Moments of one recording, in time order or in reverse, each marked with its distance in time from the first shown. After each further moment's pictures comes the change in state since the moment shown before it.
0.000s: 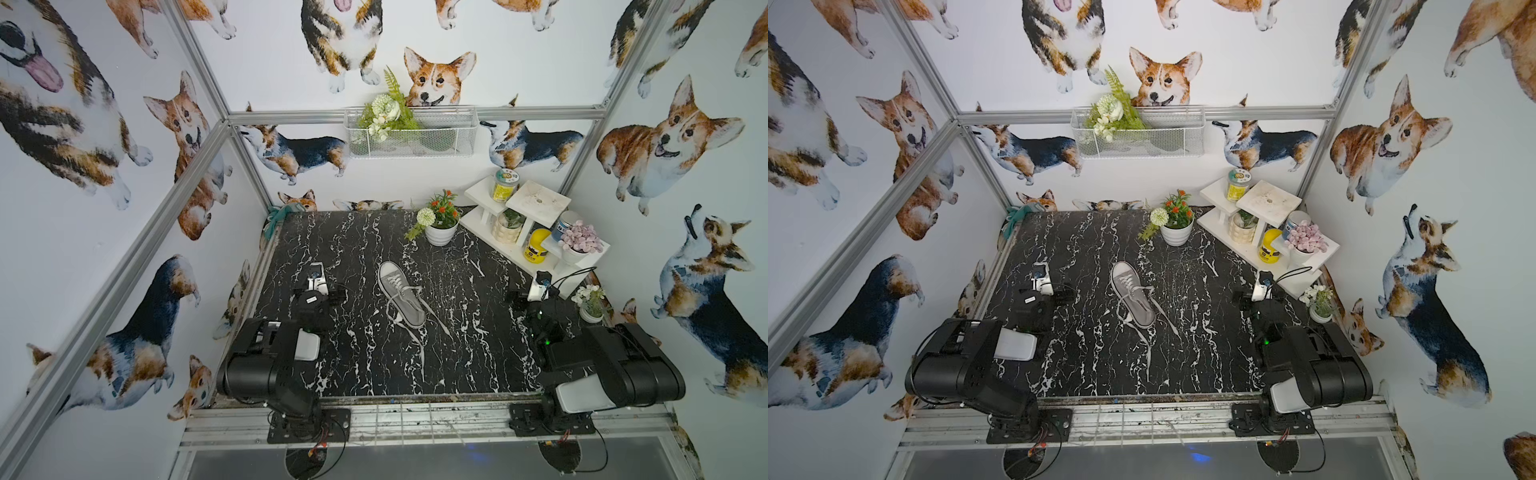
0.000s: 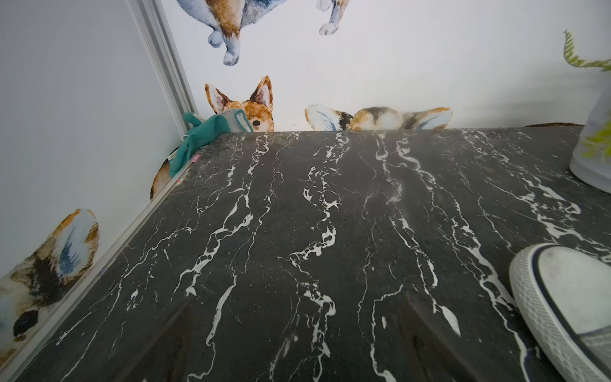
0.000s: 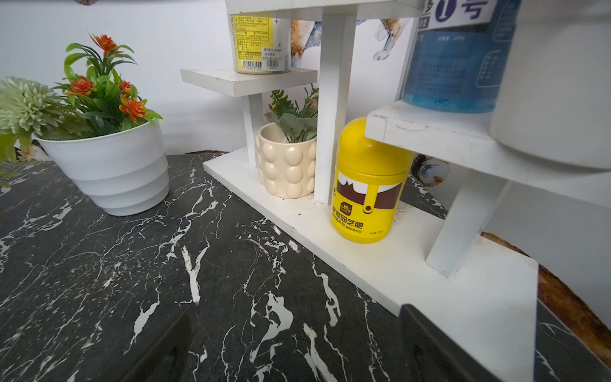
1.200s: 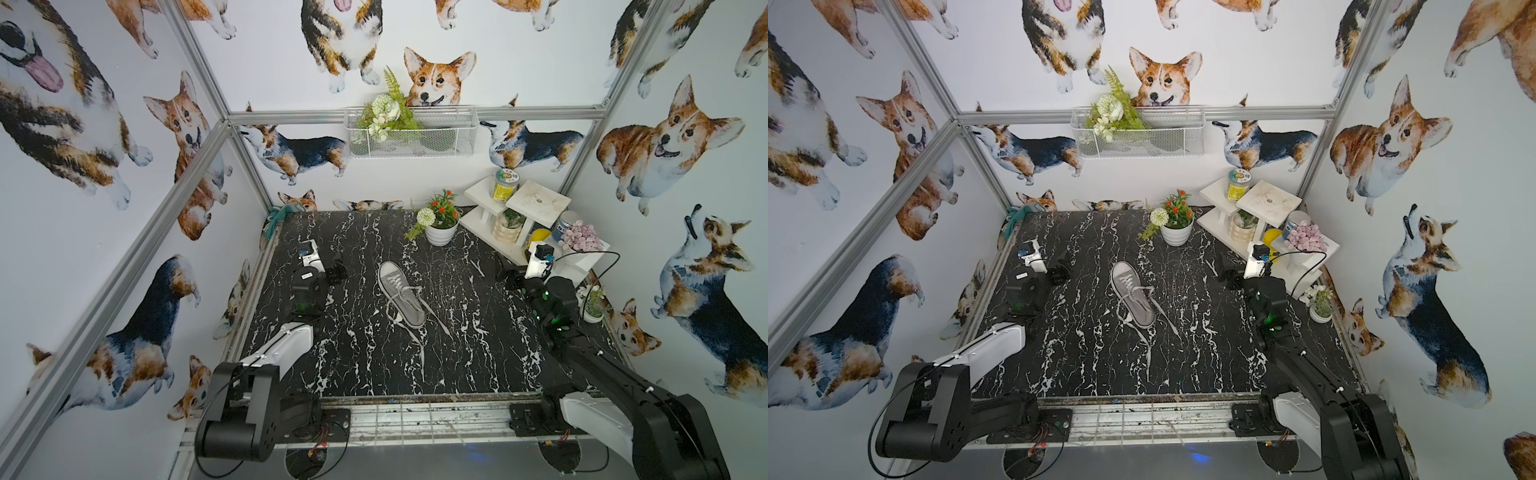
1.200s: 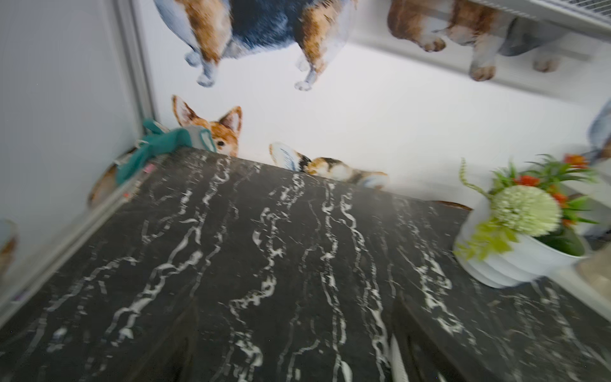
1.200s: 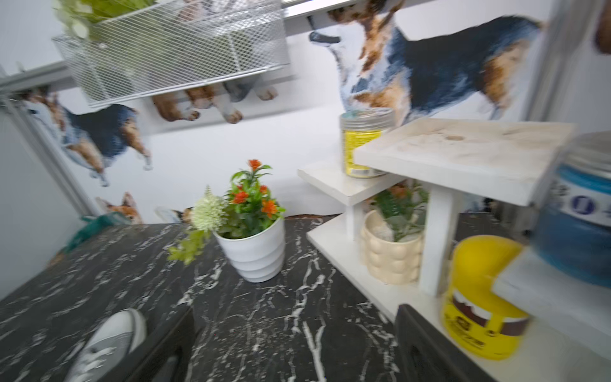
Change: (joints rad) left arm -0.032 -0.307 0.236 -0.566 0.153 -0.336; right arm 0.125 -0.447 0.291 -0.632 -0.240 0.193
